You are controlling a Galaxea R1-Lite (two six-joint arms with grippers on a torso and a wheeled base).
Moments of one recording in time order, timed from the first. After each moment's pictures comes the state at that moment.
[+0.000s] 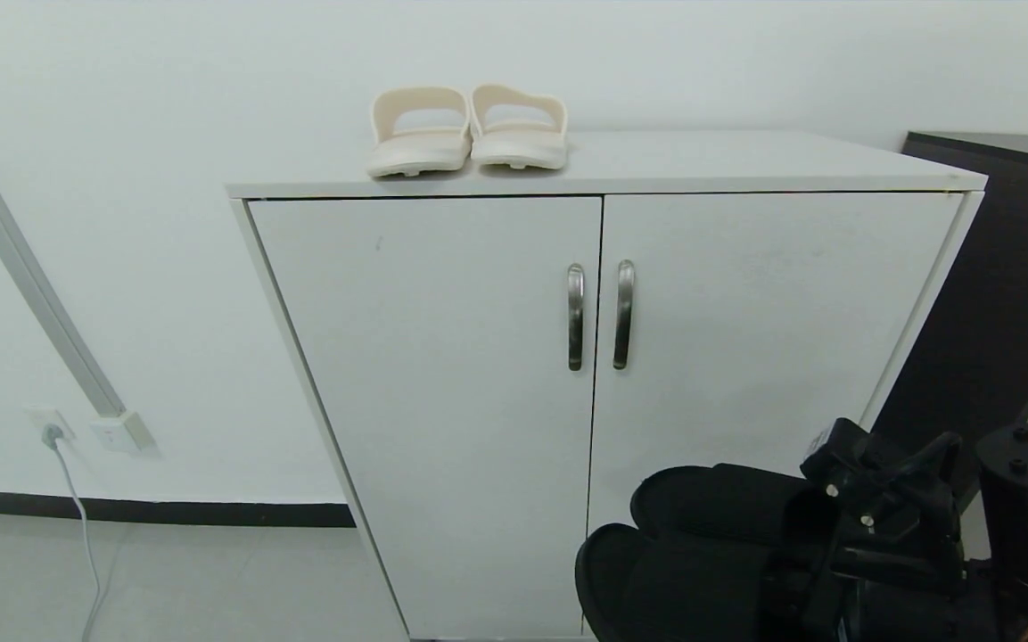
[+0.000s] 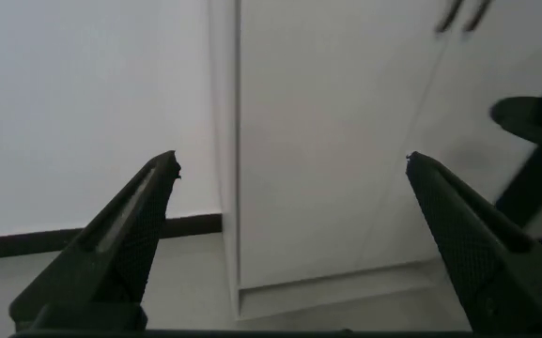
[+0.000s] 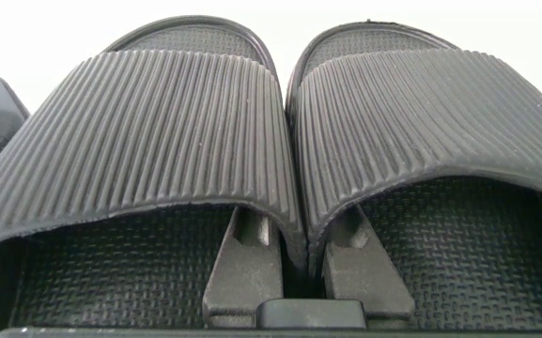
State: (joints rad) left arm -0.01 0.20 -0.19 0.03 -0.18 -0.05; right arm 0.79 1.40 -0.47 -0.49 0.09 0.07
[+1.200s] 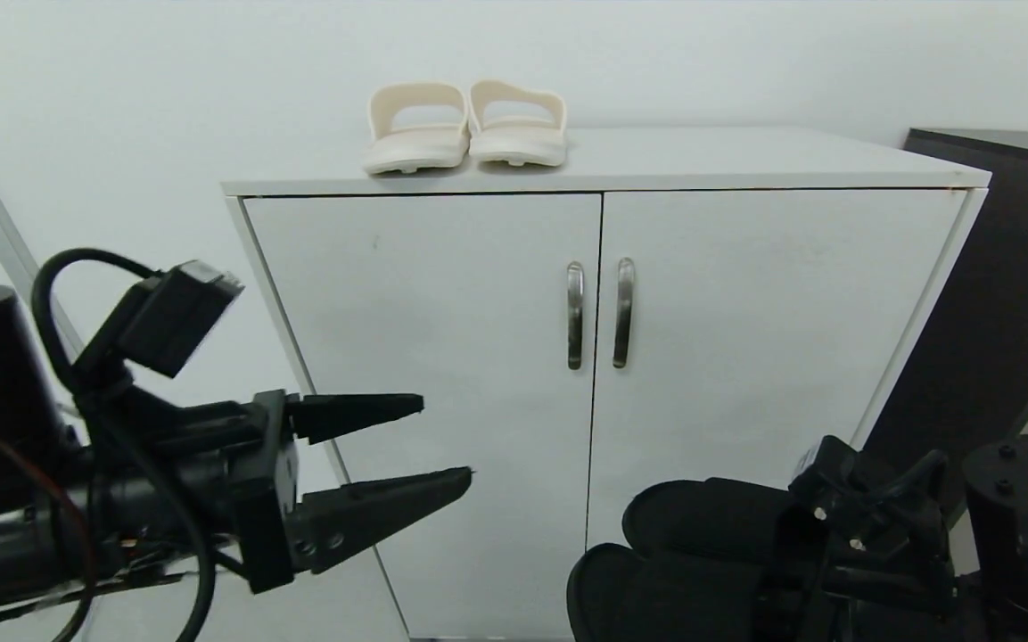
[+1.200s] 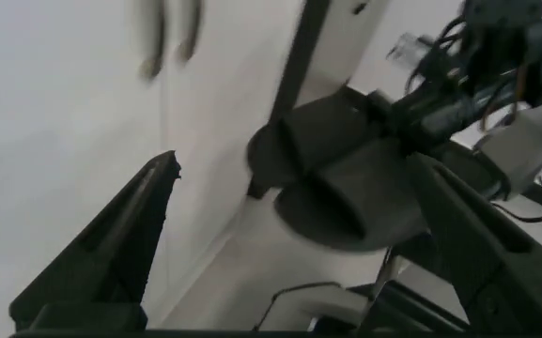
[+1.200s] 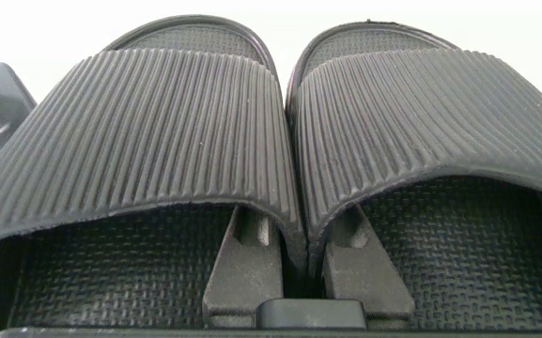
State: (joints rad) left arm -0.49 1.26 -0.57 -0.57 -0.59 -0.08; right arm 0.82 1.41 -0.45 -0.51 0.09 0.07
